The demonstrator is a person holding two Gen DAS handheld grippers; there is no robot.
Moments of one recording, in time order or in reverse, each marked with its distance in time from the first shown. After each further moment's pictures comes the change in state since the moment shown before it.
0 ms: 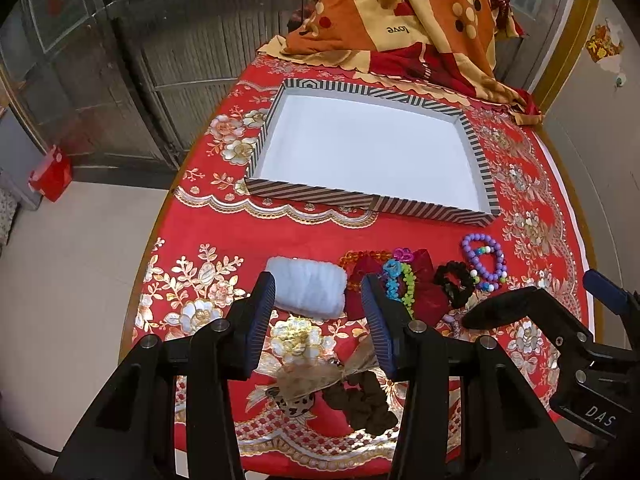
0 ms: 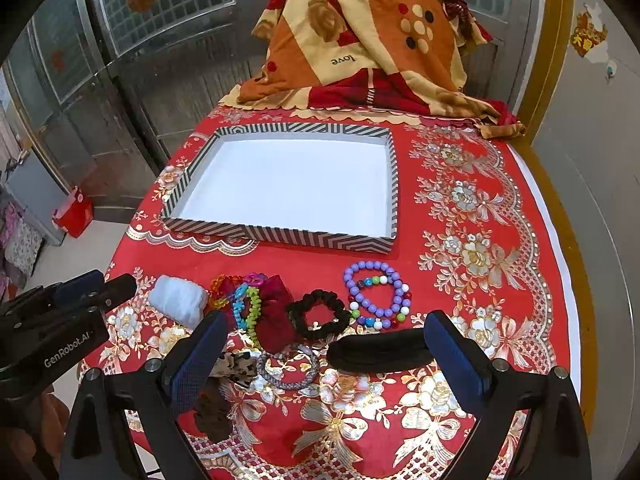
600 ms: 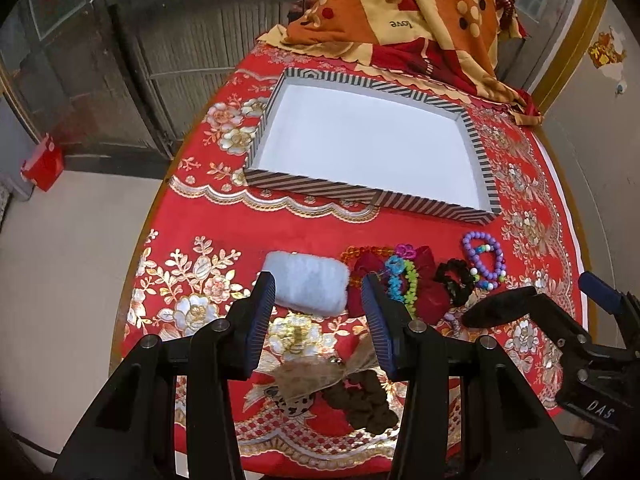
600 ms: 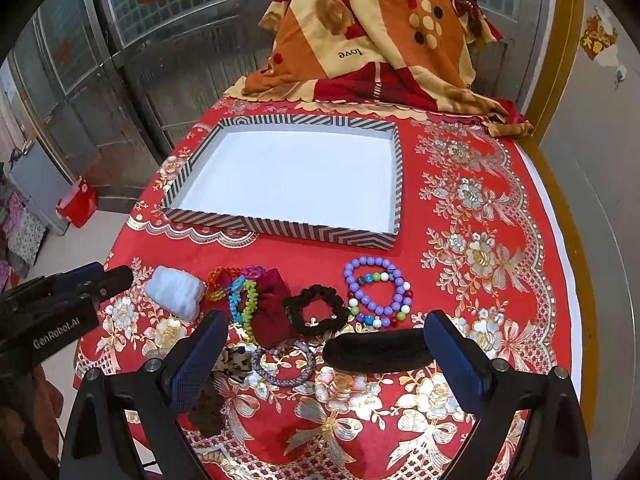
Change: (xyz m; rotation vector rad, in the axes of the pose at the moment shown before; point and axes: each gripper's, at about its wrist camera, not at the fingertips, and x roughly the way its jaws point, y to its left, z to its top) left arm 0.013 0.017 0.003 -0.029 0.041 -0.036; right arm 0.009 -0.004 -0.001 -0.031 0.024 0.014
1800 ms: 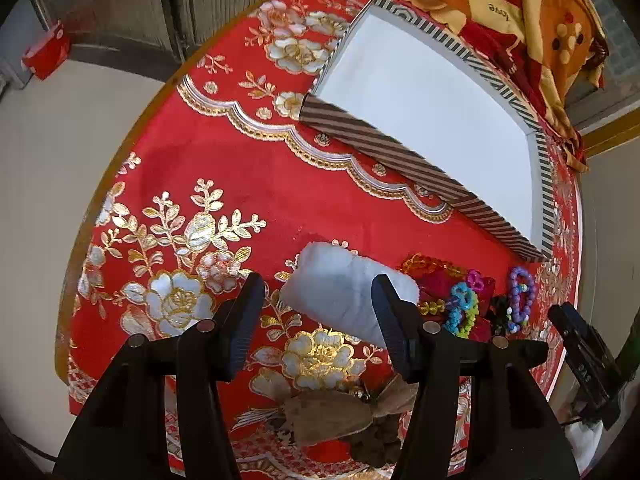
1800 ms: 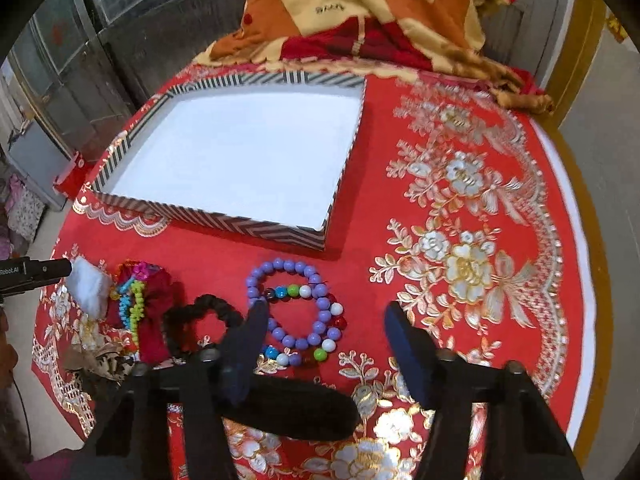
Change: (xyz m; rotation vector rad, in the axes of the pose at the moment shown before) left arm 0.089 0.062 0.016 -0.292 0.240 -0.065; right arm 0.095 -0.089 0.021 -0.048 0.113 0.046
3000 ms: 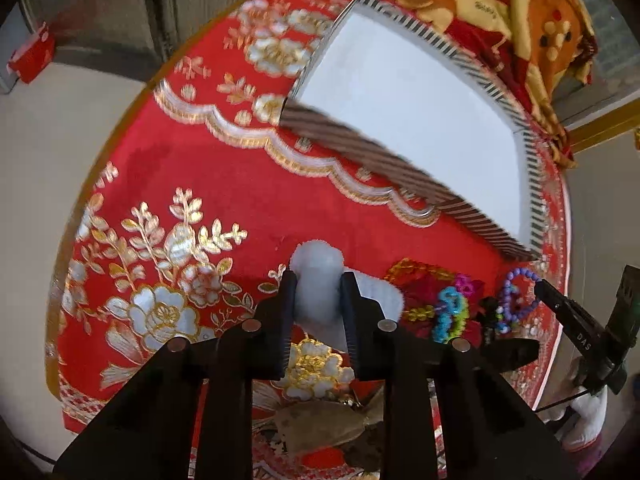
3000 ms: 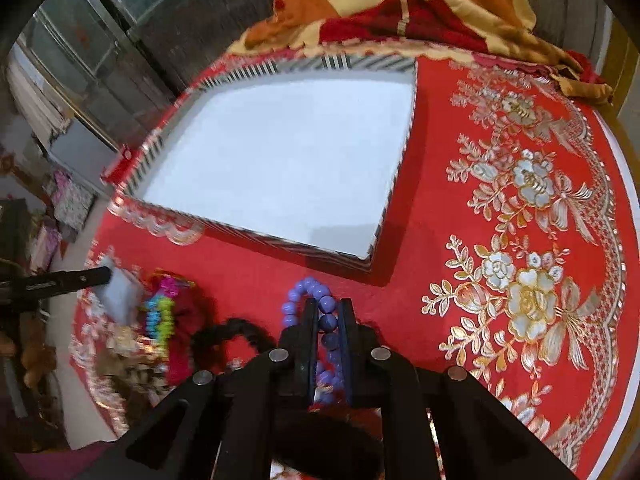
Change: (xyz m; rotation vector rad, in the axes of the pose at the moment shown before) left arm -0.005 -0.004 0.007 0.040 -0.017 -0.057; right arm 0.025 -0.008 0.026 -0.013 0.037 0.225
